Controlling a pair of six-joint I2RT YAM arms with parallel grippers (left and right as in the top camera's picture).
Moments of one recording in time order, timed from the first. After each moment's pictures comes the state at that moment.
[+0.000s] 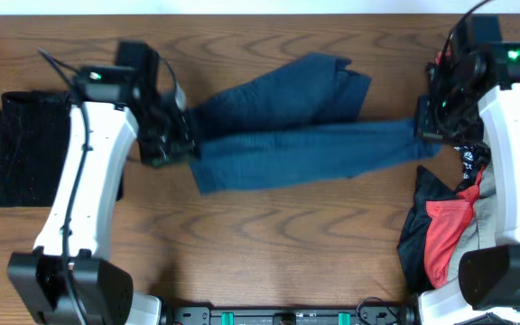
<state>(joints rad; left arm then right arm) -0.09 1.64 1.52 -1.47 0.39 -0.32 -0.02 1.72 1.75 -1.57 0.00 0.21</state>
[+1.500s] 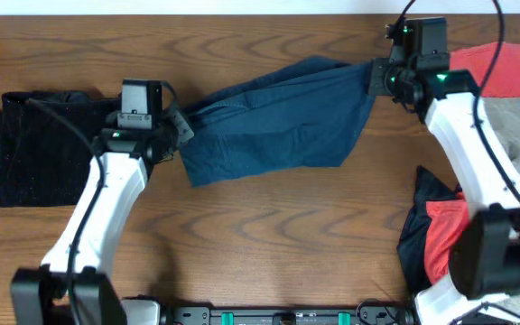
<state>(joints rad) -0.08 1.52 1.05 -0.53 0.09 -0.66 0.11 1.81 1.47 -0.51 -0.07 0.23</state>
